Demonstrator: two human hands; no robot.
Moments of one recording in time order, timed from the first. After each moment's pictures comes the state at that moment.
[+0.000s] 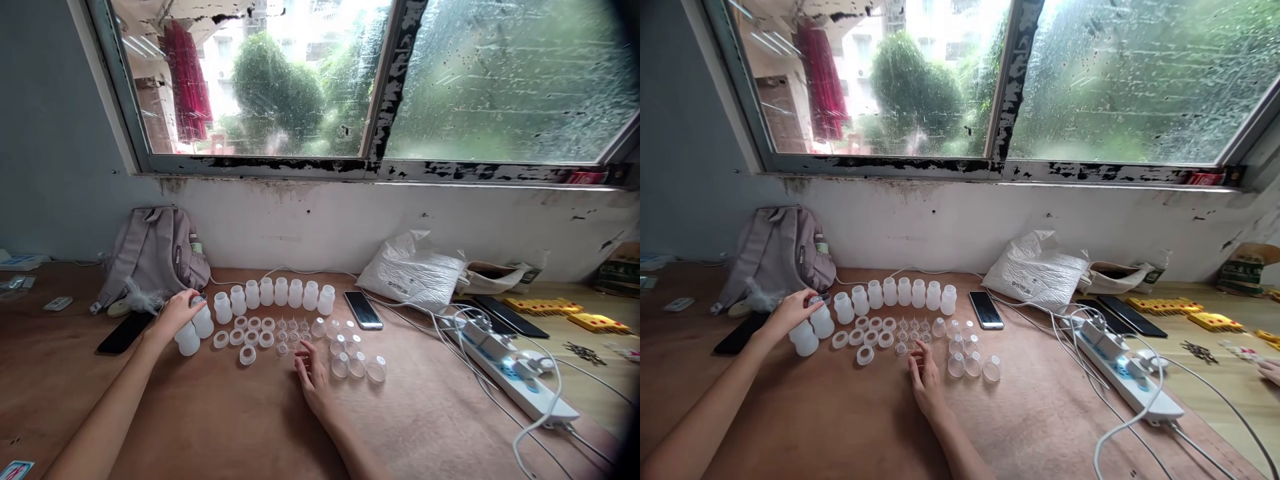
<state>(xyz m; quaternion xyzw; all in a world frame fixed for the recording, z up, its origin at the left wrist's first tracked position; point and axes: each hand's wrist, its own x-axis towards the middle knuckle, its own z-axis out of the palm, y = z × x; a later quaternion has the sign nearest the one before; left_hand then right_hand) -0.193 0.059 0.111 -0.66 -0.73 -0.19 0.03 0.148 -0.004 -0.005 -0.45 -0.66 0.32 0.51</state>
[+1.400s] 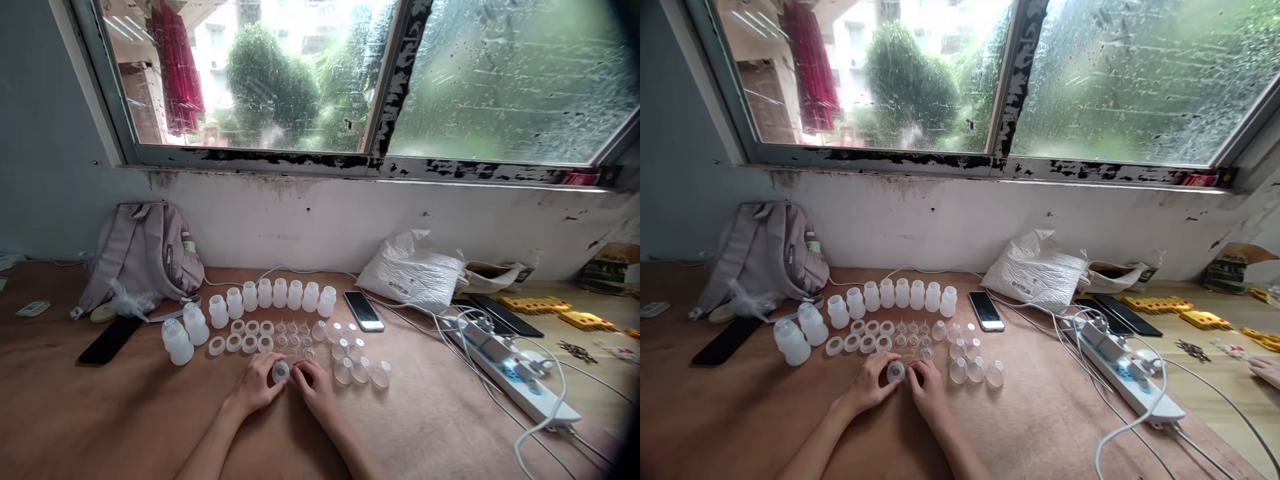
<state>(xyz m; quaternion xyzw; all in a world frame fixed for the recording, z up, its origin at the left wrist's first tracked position) -0.024 0.008 0.001 -0.81 -0.44 -0.35 -0.18 0.147 0.004 0.002 -0.48 -0.71 0.27 0.44</state>
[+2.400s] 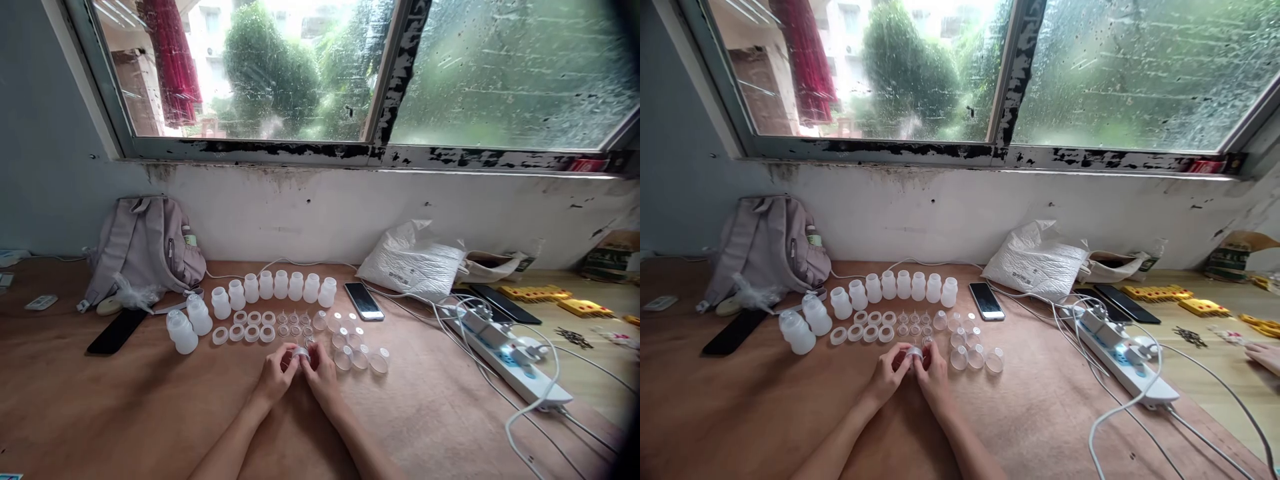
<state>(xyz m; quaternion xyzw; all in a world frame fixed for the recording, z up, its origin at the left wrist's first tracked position) 0.018 -0.007 0.012 -0.66 -0.45 -0.45 -0.38 0.148 0.002 -0.006 -0.54 -0.64 0.27 0.47</state>
